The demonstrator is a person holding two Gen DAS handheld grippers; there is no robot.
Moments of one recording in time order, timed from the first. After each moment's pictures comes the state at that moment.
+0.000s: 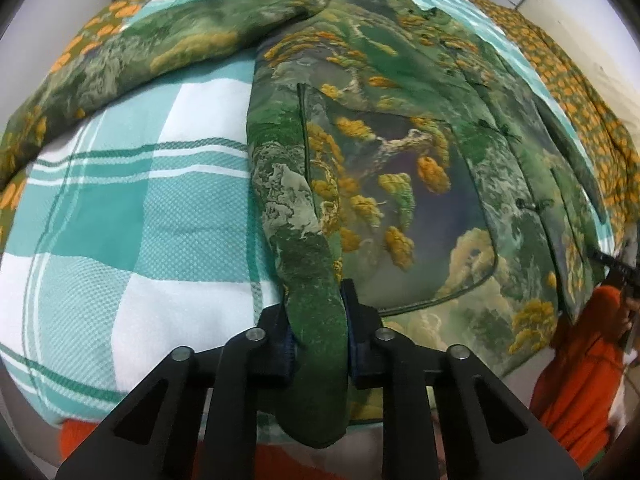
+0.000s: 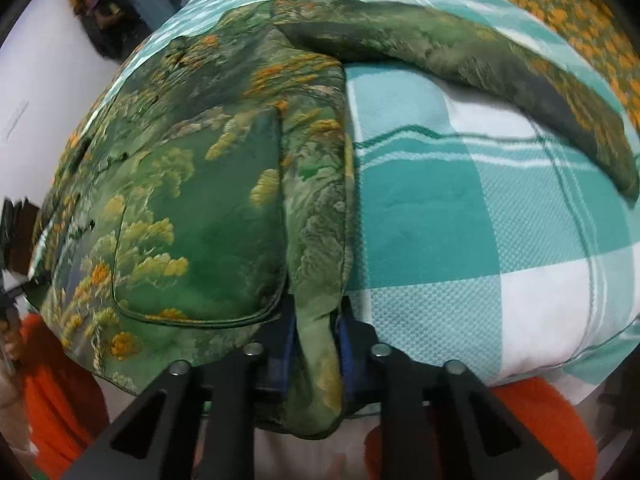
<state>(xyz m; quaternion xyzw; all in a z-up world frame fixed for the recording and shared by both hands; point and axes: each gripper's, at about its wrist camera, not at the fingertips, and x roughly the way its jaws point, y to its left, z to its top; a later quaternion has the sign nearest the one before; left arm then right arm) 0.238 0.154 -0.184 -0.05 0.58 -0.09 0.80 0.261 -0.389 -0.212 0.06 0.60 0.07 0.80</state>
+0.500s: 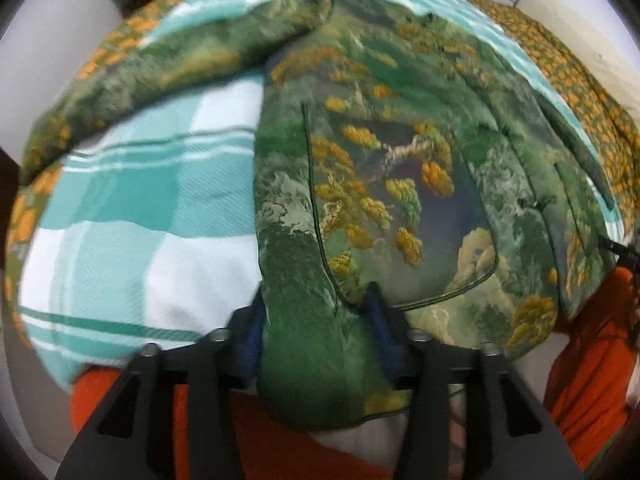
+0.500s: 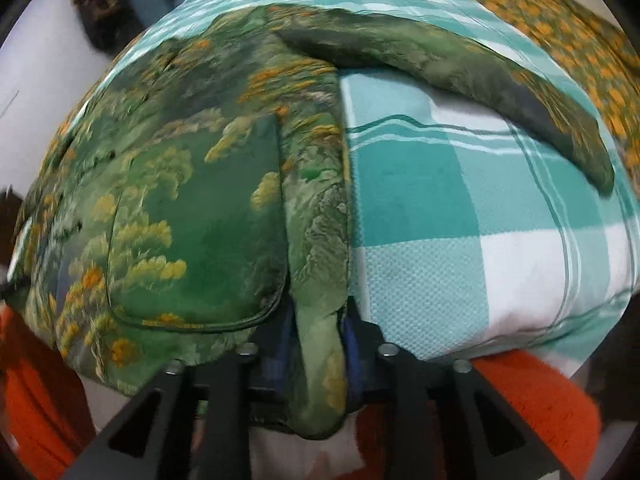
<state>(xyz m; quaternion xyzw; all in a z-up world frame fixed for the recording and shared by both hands) 0.219 0.162 -0.162 -0.03 0.56 -0.07 0.82 0.259 -0.390 -0.207 0.07 0.59 0.04 0.81</state>
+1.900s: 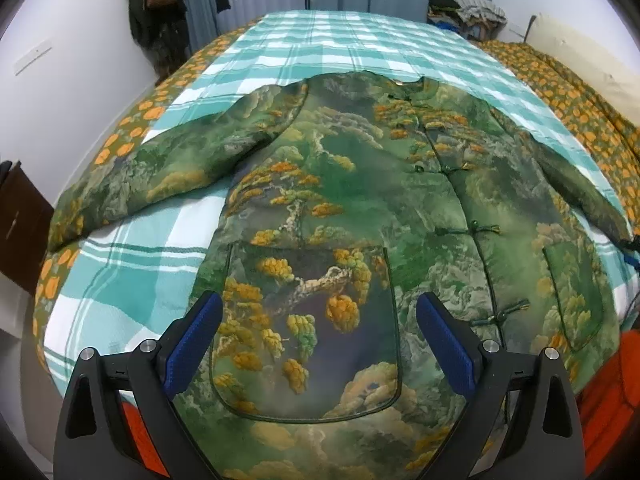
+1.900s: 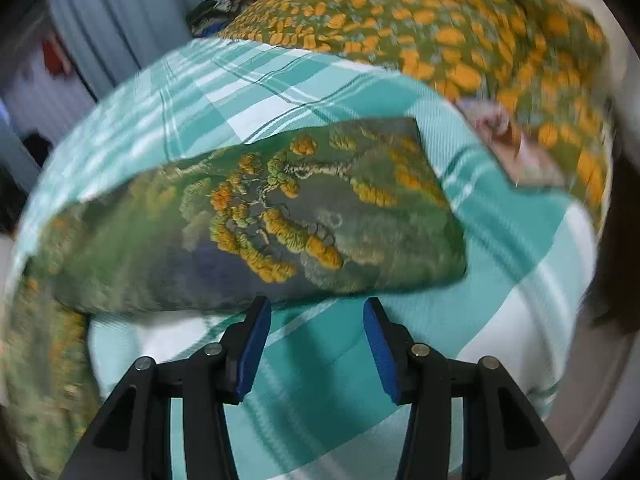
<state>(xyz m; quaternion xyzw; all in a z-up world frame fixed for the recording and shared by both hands) 0.254 0.069 -0.121 0.00 0.47 0.00 0.88 0.319 -0.622 -0.218 0.26 0.47 -0.18 0.82</state>
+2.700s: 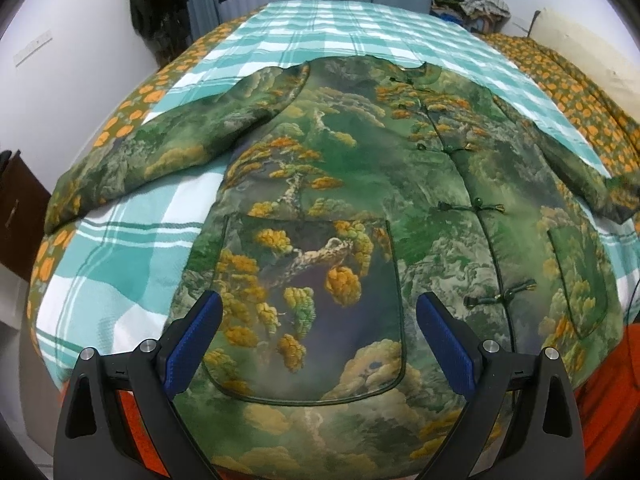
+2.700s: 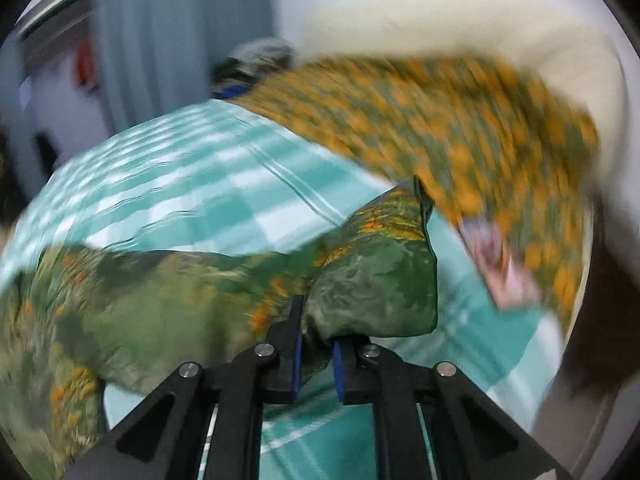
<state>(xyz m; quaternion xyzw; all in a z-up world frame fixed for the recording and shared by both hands) 0.246 0.068 -0.136 0.00 0.48 0.00 0.88 0.360 -0.564 -0.137 0.05 0.35 -0.21 0.91</state>
